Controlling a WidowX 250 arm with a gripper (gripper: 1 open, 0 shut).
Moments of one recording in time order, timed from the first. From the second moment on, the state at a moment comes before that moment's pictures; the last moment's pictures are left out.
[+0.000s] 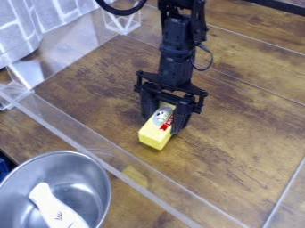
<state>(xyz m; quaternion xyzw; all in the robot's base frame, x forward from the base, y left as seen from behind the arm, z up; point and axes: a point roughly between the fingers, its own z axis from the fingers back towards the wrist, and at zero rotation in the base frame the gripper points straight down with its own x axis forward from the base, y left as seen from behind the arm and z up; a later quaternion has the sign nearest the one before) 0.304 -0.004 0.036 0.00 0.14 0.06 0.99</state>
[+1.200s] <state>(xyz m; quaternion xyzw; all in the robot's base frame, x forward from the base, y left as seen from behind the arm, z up) 0.306 -0.006 0.040 -0.01 0.15 0.06 0.99</state>
